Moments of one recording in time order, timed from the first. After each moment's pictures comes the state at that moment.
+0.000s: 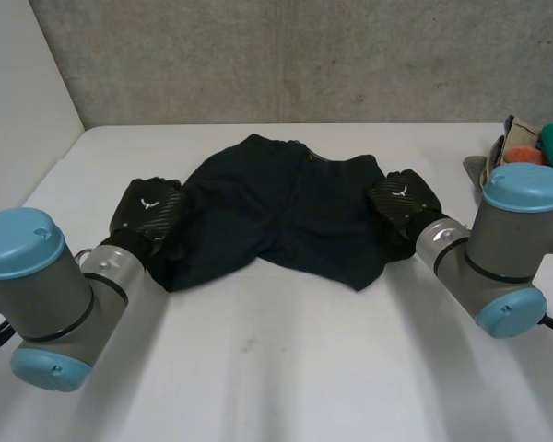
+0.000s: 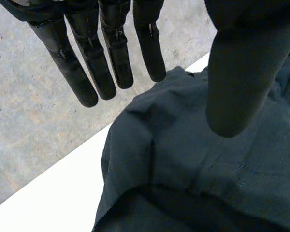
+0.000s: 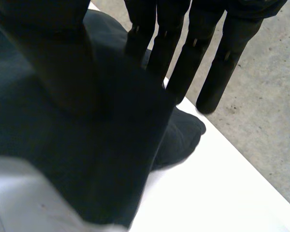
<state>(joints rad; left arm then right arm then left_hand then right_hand) 4.36 -1.98 -1.76 3.65 -1.44 3.44 1.92 -0.90 1.35 -0.25 1.31 2.66 0.62 0.63 0.63 0.63 0.45 0.86 0.86 0.87 0.87 0.70</state>
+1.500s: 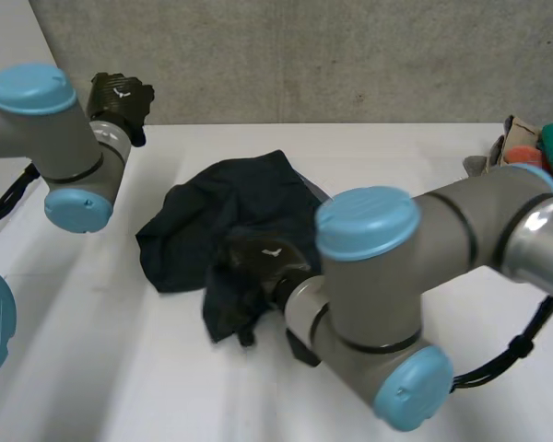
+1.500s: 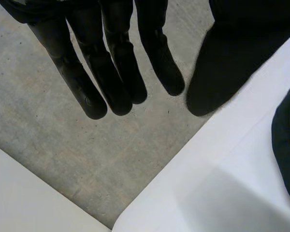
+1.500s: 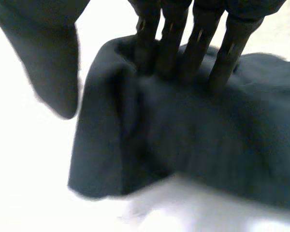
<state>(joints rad) 4.40 -2.44 -0.66 3.15 -1.63 3.65 2.41 -0.91 1.17 0.15 1.46 3.39 0.91 0.95 0.95 0.95 0.78 0.45 0.43 0.45 0.47 0.27</state>
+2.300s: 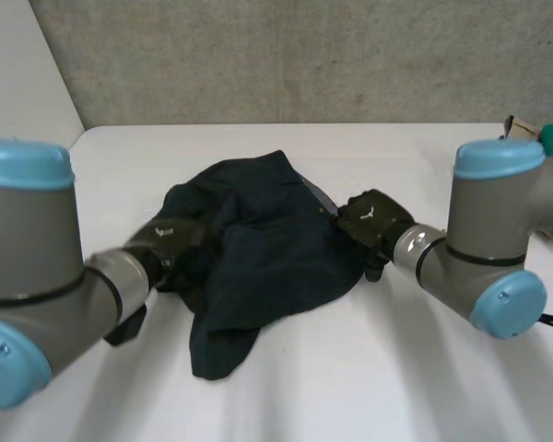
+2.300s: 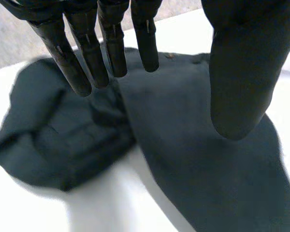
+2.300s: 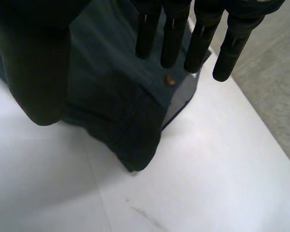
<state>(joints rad) 4.24 -1.89 -1.54 2.91 -1.51 3.19 2.02 -0.91 1.22 0.12 1.32 2.45 0.49 0.49 0.48 0.47 0.29 0.45 0.44 0.45 0.46 0.29</state>
